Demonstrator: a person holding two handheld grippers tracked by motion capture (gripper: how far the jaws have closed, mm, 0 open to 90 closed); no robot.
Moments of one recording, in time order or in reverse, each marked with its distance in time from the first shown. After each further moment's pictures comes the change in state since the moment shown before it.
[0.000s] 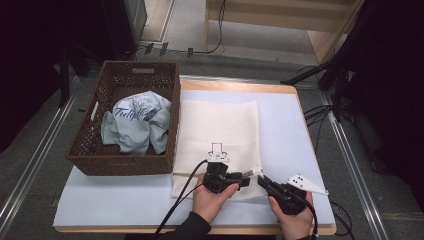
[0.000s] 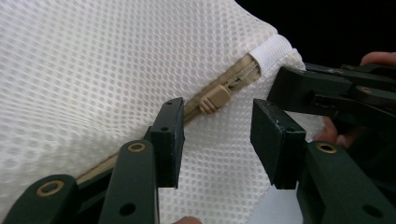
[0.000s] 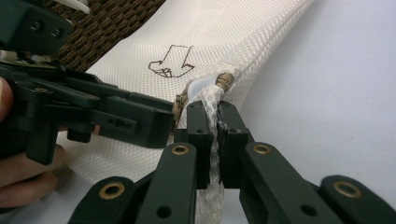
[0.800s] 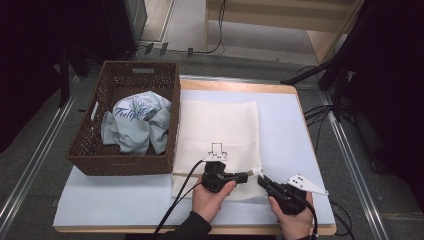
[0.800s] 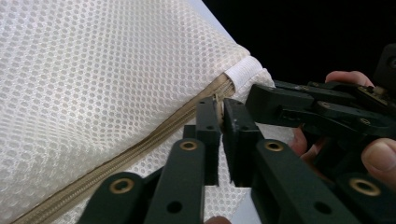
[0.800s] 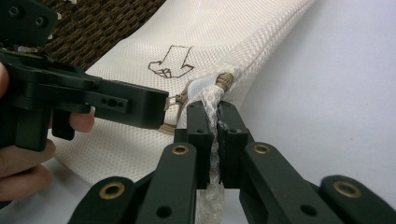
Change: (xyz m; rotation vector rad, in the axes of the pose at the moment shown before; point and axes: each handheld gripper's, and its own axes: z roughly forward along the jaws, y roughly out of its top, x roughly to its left) left arm -0.003 0.002 -0.010 -0.070 -0.036 -0.010; right arm 0.000 0.000 0.000 -0.005 0.000 -0.006
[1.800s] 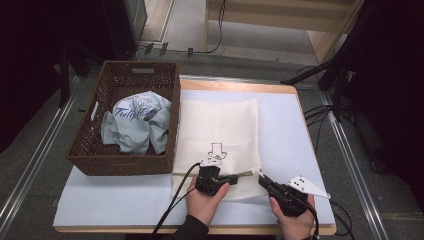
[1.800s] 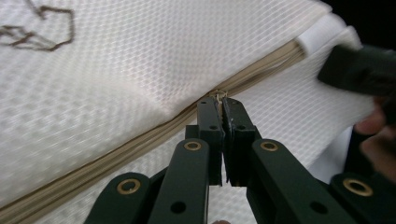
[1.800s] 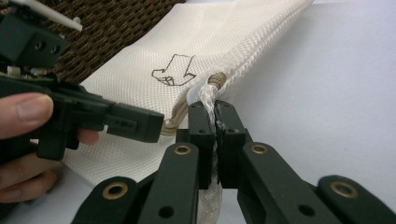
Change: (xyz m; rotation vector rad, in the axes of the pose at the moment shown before) left arm 0.010 -0.015 -0.010 0.028 0.167 0.021; right arm 0.005 0.002 -0.006 -0.038 -0.012 -0.037
